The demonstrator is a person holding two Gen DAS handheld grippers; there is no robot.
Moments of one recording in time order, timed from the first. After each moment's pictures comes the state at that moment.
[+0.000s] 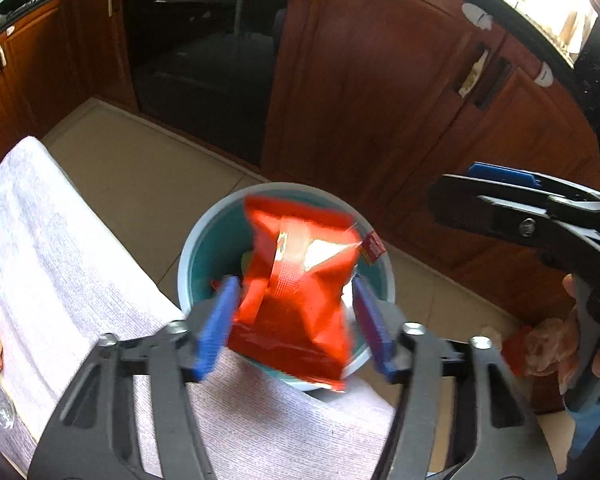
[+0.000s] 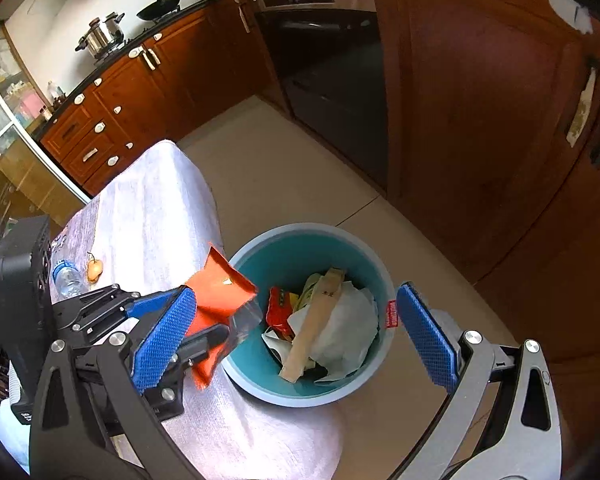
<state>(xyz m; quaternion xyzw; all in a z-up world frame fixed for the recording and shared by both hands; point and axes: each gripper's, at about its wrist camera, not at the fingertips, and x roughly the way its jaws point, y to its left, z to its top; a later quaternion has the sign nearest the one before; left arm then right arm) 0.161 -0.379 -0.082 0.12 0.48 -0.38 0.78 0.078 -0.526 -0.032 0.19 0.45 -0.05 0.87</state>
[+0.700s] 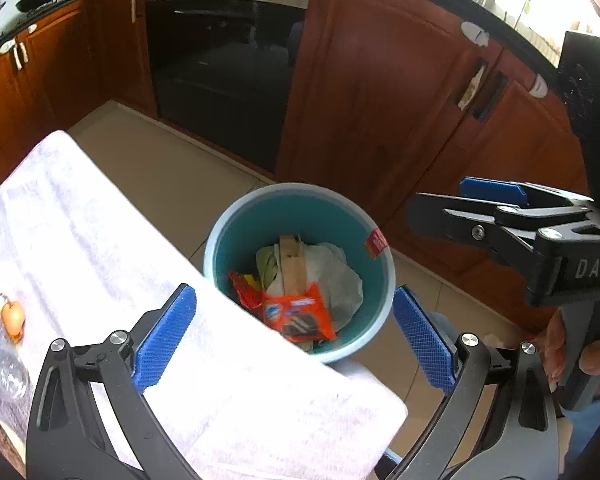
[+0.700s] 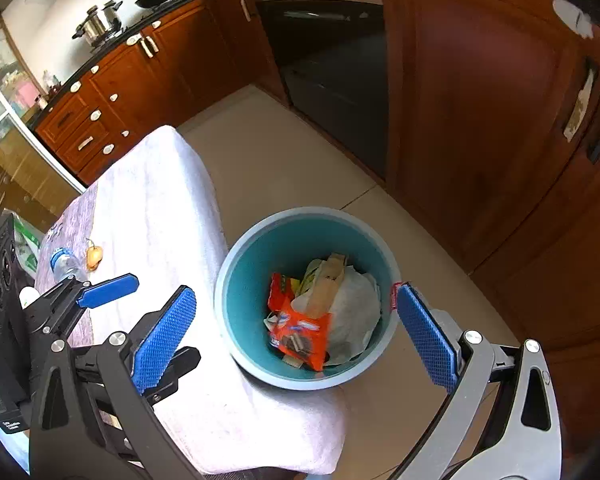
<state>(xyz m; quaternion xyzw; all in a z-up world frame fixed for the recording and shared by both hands) 0.135 -0.355 -0.055 0.11 0.46 -0.36 0.80 0.075 -0.505 -0.027 0.17 0.47 -0.05 0.87</state>
